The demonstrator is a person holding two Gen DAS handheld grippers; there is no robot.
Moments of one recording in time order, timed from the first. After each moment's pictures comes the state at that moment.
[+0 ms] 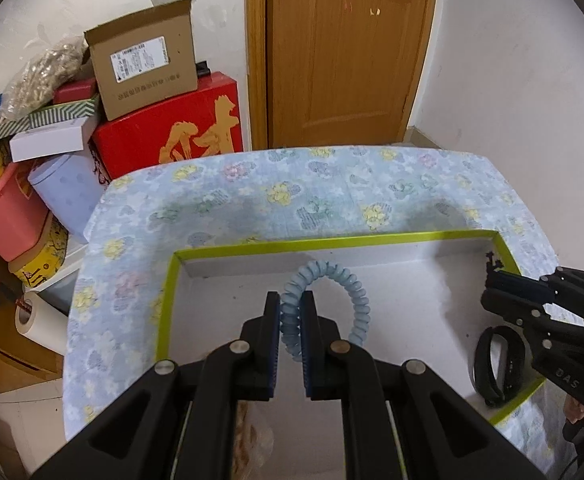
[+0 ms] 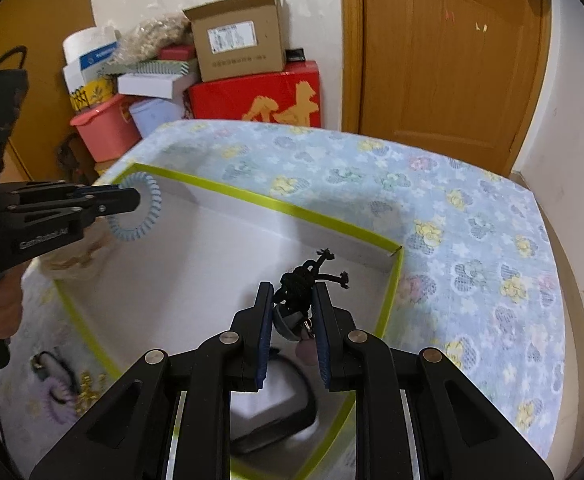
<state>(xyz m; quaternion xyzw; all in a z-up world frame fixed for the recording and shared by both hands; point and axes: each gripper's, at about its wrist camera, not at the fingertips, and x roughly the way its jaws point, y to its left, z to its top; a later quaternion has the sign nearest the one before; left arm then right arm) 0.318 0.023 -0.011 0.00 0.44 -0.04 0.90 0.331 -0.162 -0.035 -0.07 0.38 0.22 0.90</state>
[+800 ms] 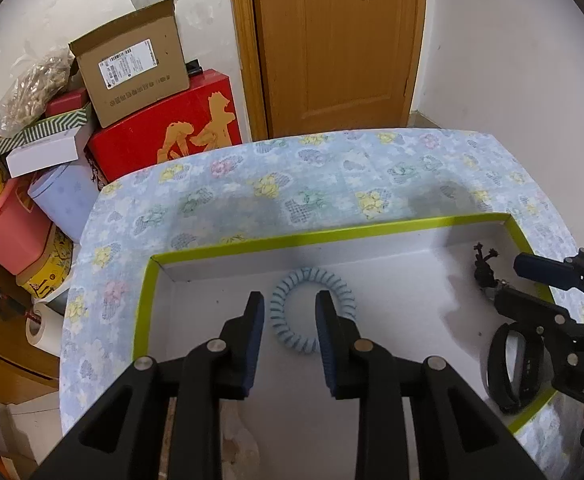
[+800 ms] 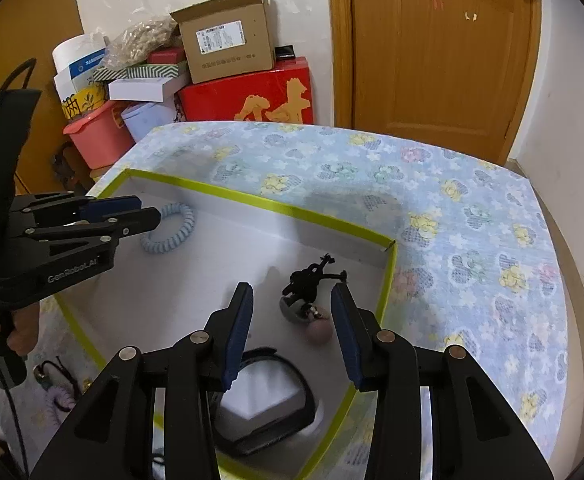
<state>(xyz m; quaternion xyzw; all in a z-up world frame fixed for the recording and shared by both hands) 0.326 0.006 -0.020 0.04 0.45 -0.03 0.89 0.326 -0.166 -0.031 -0.05 0.38 0.21 0.90</state>
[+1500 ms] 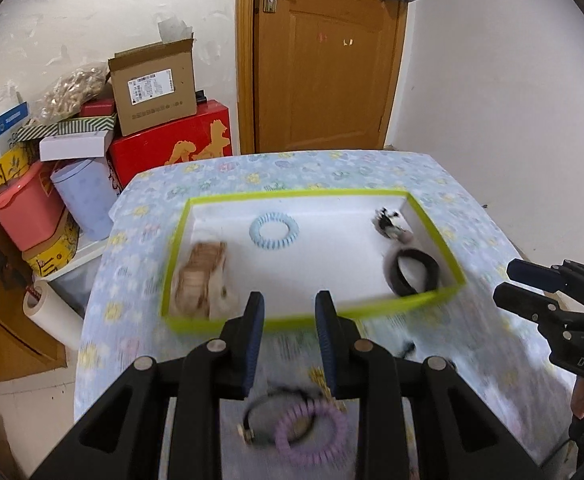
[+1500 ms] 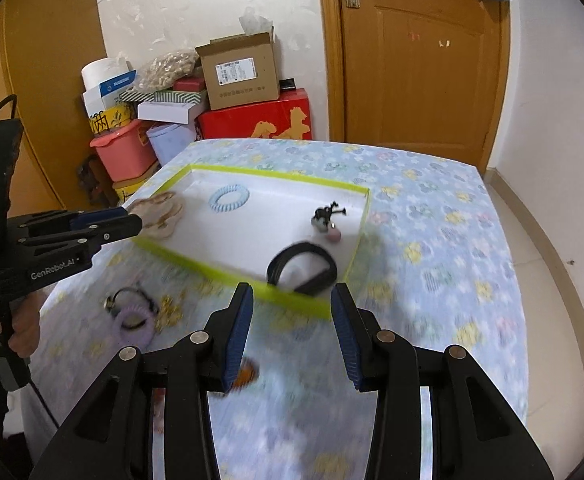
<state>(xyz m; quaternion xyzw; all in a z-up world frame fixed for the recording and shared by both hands) 0.179 0.007 0.028 -0.01 0.38 -0.05 0.92 0.182 -0.193 -0.002 -0.03 0.33 0.20 0.92</state>
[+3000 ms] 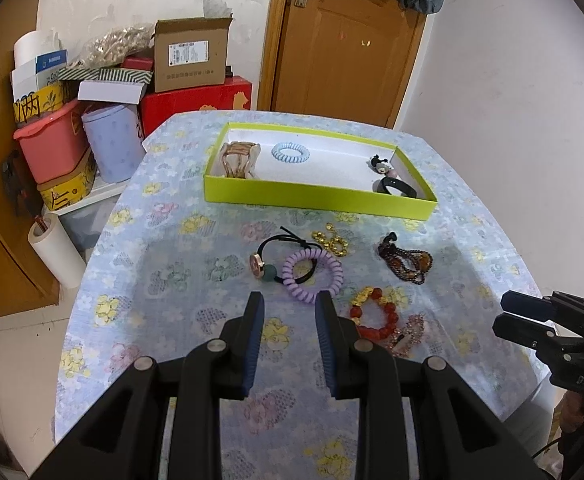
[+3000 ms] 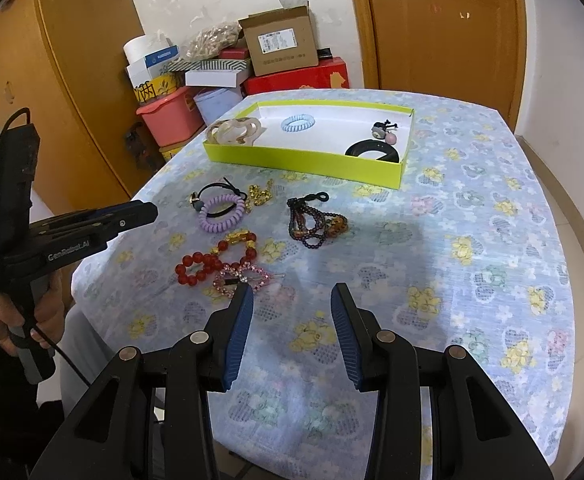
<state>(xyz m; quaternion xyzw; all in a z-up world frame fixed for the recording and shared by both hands) 0.067 0.029 -0.001 -0.07 0.39 -0.04 0.92 0.078 -0.187 -0.040 -0.01 0.37 0.26 0.89</state>
